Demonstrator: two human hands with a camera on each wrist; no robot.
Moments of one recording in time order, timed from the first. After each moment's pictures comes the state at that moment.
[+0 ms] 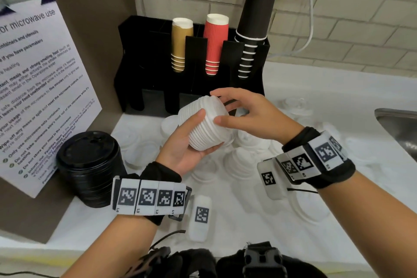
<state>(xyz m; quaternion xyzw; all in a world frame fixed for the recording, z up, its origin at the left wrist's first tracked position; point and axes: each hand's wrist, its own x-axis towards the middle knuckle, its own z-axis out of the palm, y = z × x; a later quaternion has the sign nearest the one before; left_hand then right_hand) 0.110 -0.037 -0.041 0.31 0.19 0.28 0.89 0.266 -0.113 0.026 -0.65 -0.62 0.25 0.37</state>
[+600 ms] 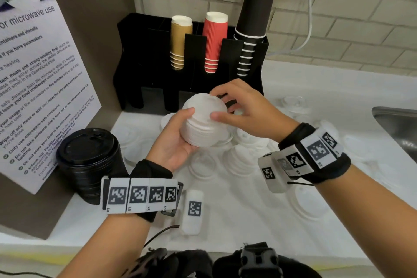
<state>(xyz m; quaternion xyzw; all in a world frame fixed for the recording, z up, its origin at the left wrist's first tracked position) 0.098 -0.030 -0.042 0.32 0.22 0.30 0.87 0.265 -0.108 0.023 -0.65 -0.68 0.14 0.32</state>
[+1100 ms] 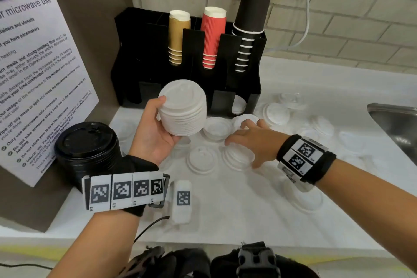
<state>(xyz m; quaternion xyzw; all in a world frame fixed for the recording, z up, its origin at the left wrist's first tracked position) 0.075 -0.018 -0.039 0.28 0.24 0.38 0.85 0.304 -0.129 -0.044 -0.66 -0.71 0.07 -0.23</state>
